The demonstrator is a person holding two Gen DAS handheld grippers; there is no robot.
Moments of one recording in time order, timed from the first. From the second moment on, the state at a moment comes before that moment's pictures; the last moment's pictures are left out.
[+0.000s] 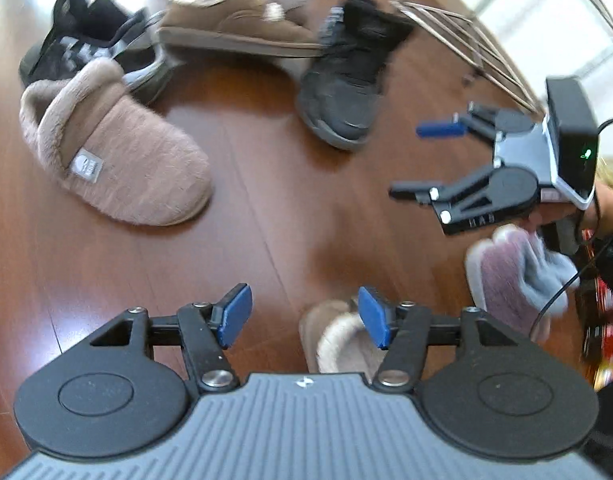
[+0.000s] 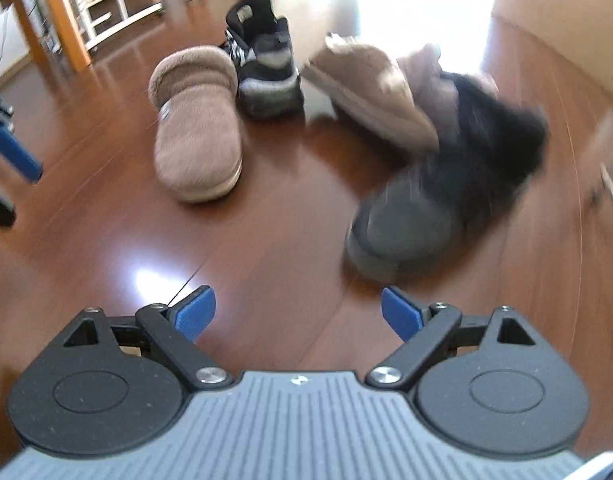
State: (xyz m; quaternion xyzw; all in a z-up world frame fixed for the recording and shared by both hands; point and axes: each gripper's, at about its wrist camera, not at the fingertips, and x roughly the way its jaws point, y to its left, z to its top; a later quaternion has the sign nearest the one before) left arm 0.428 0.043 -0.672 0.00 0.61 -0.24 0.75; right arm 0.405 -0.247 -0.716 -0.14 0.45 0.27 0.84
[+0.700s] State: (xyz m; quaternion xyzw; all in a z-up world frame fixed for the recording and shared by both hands) left arm 0.459 0.060 -0.695 -0.04 0.61 -0.14 0.78; right arm 0.618 -0.156 -0.762 -0.20 0.40 0.25 0.86
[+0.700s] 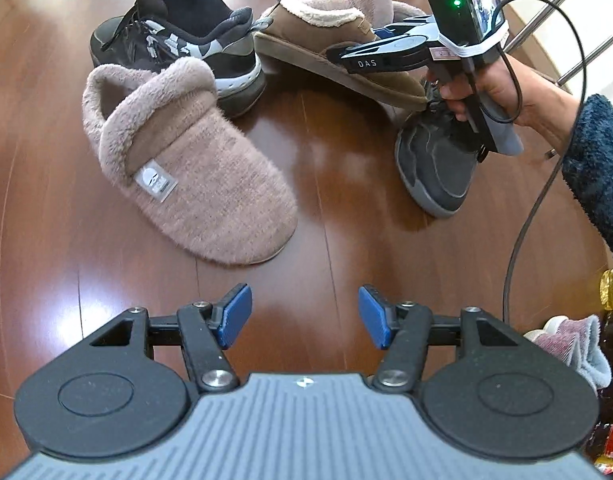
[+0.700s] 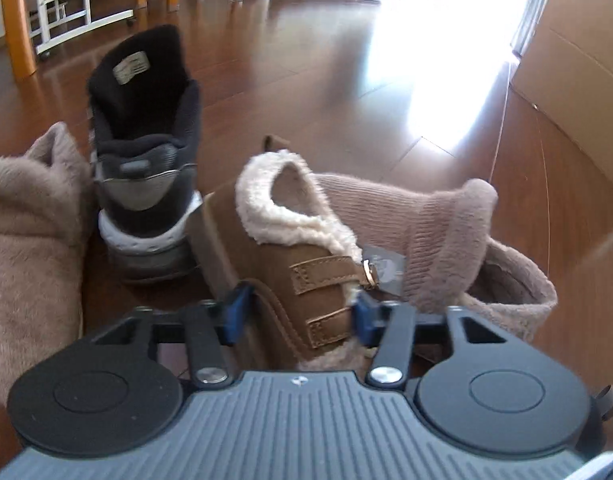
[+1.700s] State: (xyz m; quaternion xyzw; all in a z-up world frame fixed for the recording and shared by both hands) left arm 0.316 0.038 -0.735 0.17 0.64 -0.35 0.67; right arm 0.178 -0.259 -0.720 0.03 0.55 0.17 0.81
